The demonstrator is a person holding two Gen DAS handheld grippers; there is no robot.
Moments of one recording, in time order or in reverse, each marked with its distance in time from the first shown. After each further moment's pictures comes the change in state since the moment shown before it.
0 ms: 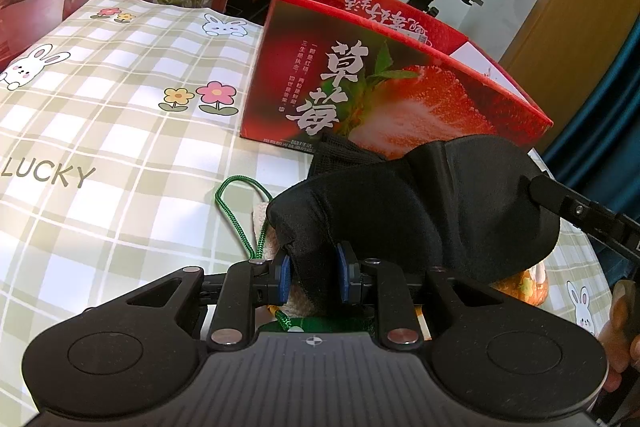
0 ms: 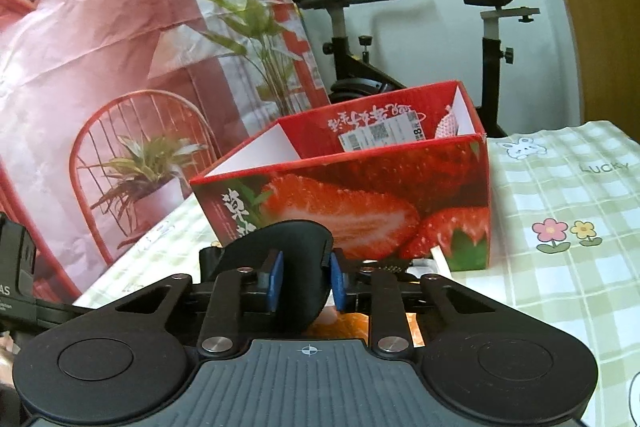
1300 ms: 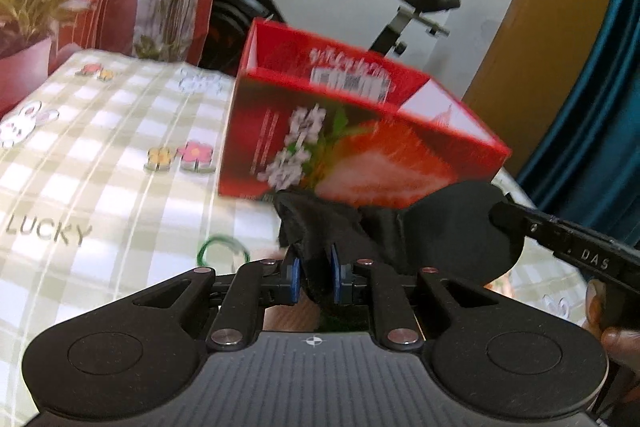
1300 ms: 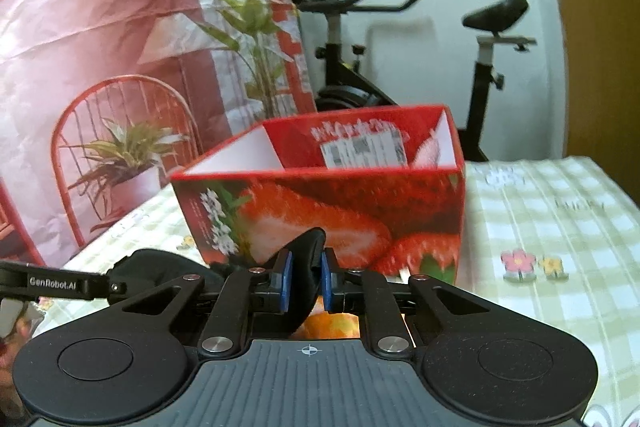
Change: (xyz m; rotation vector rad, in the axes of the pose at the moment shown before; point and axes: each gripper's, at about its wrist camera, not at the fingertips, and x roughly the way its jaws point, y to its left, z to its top) left arm -0.037 -0.012 0.011 0.073 -0.144 -0.058; right arm -0.008 0.005 0.013 -0.119 -0.011 -0.071
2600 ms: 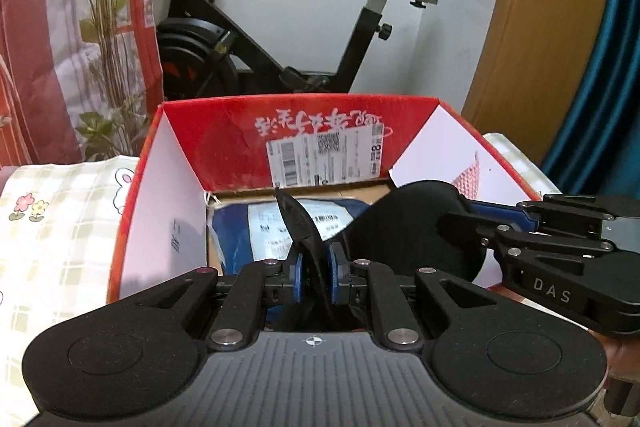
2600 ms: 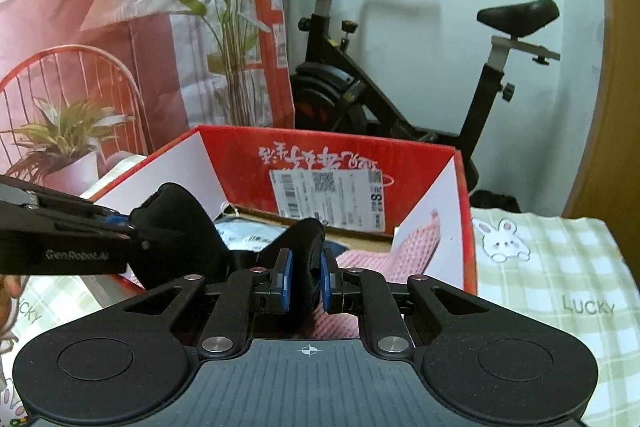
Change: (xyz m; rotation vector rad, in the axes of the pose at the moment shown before) left arm 0.129 -0.042 0.127 0.228 0.091 0.068; right arm 0.139 -0.035 0.088 -0.090 0.136 -0.095
